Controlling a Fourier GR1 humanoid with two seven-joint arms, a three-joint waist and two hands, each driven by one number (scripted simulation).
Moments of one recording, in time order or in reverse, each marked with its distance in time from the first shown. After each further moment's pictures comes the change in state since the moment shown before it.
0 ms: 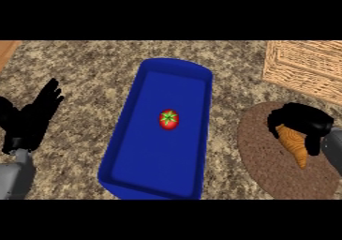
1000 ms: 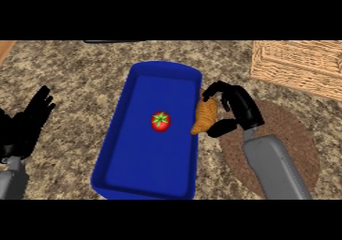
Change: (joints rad) left arm 0.051 0.012 0.032 0.007 0.004 0.006 -0.009; right arm 0.074 0.564 -0.282 -0.433 -0.294 -0.126 0.762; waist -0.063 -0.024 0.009
